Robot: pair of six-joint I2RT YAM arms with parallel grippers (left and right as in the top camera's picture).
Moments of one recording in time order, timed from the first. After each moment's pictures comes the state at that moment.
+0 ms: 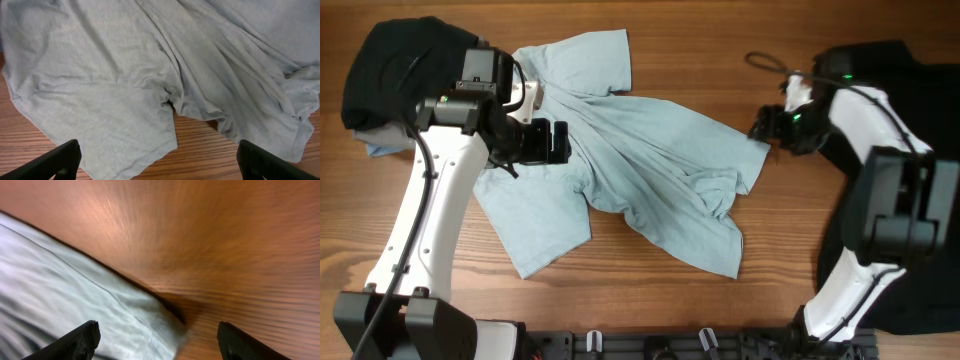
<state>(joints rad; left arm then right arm) -0.10 1.56 1.41 -1.18 0.18 -0.11 -0.09 2.04 1.40 -0.82 -0.33 0.04</state>
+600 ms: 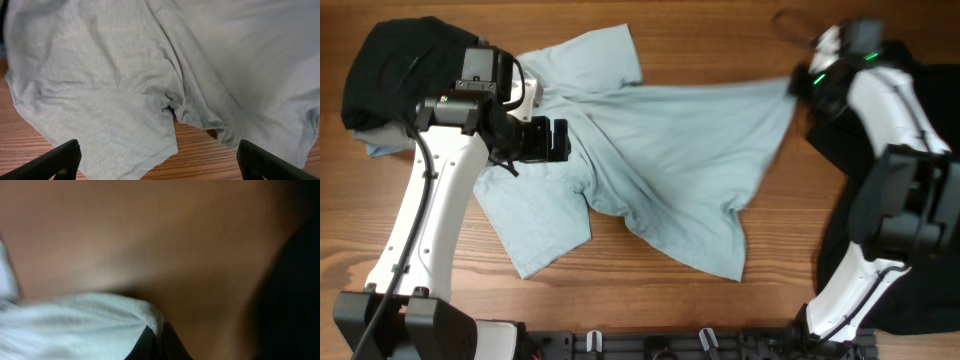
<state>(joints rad) -0.10 1.56 1.41 -1.16 0.17 -0.11 -0.20 2.07 1.69 -0.66 -0.29 0.17</state>
